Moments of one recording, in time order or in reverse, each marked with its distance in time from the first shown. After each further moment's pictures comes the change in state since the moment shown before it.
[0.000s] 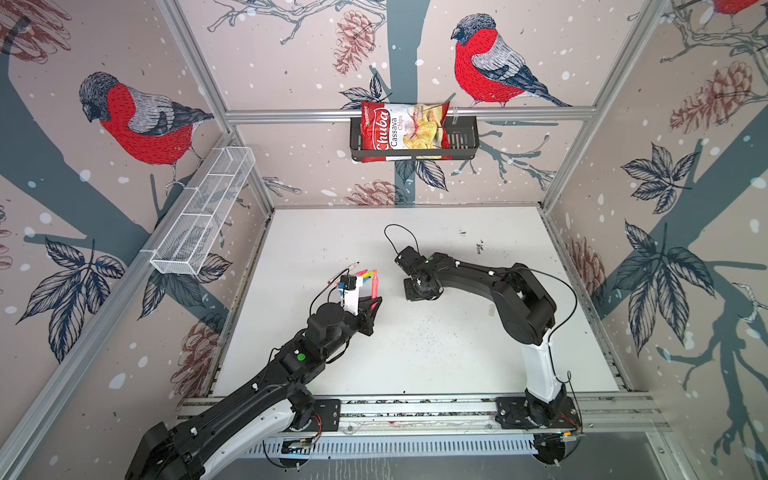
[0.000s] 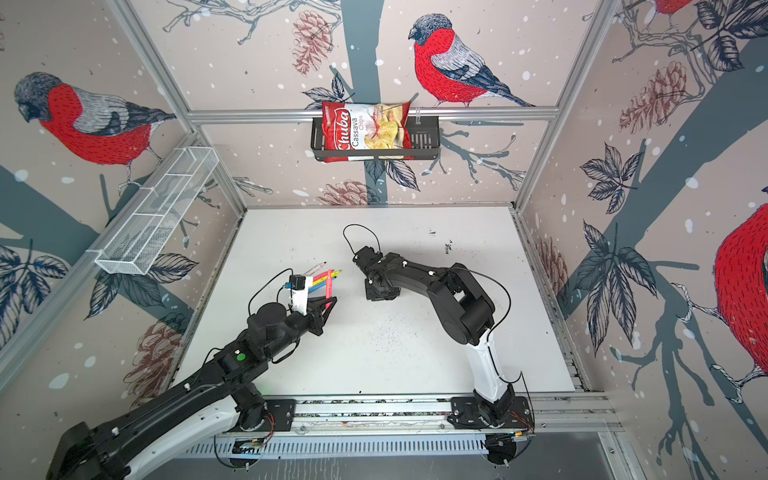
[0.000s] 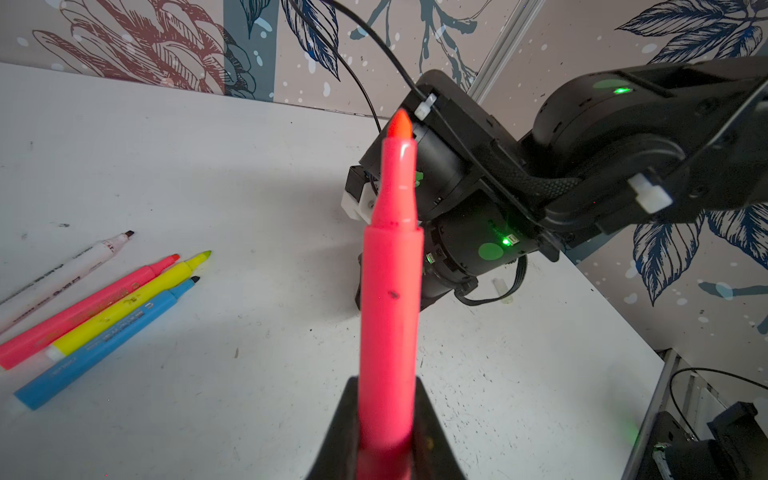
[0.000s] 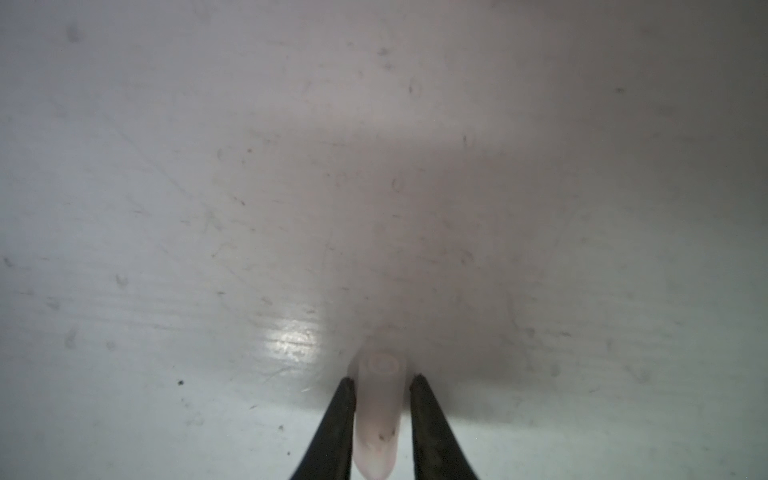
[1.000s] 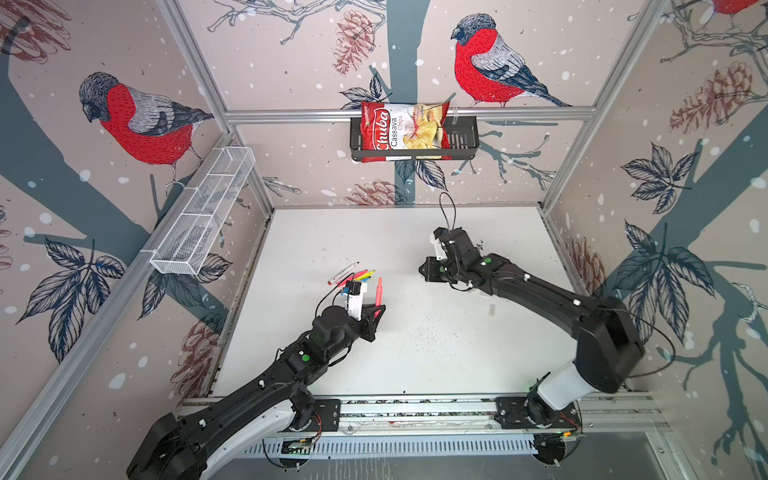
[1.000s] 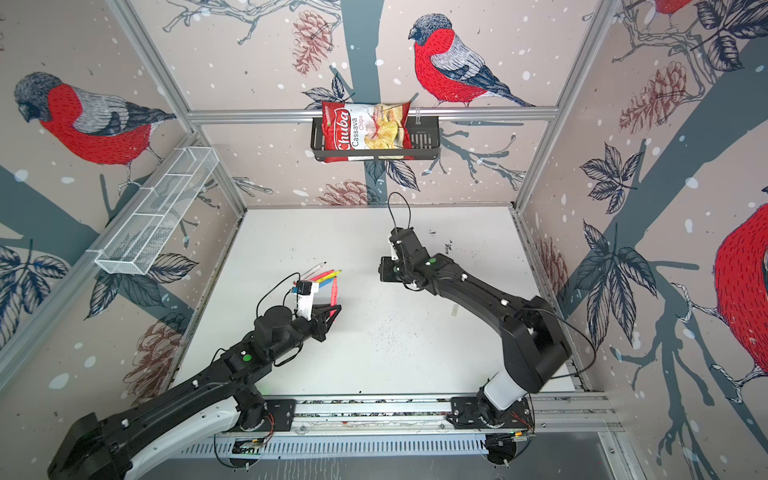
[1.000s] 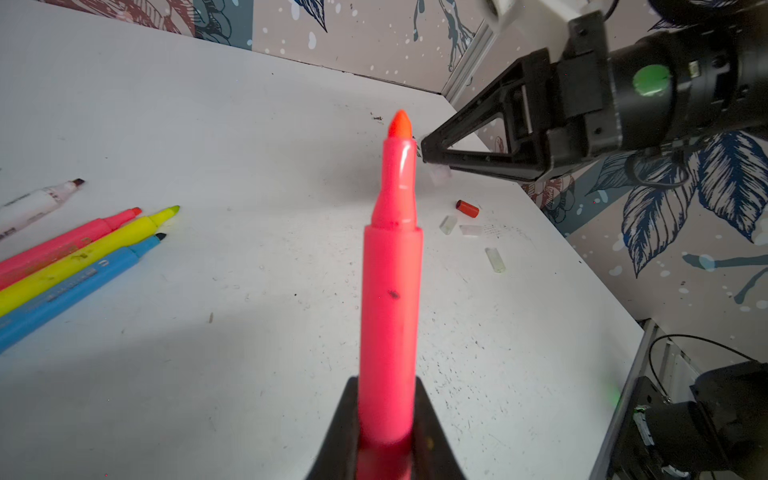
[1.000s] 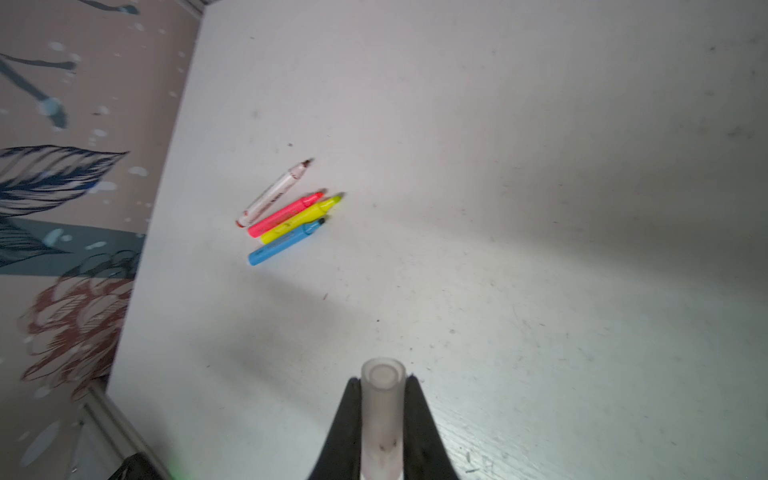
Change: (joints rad) left arm -0.024 0.064 -0.063 0.072 0.080 -0.051; right arm -0.136 -0.577 -0.394 0.418 -0.319 -0.017
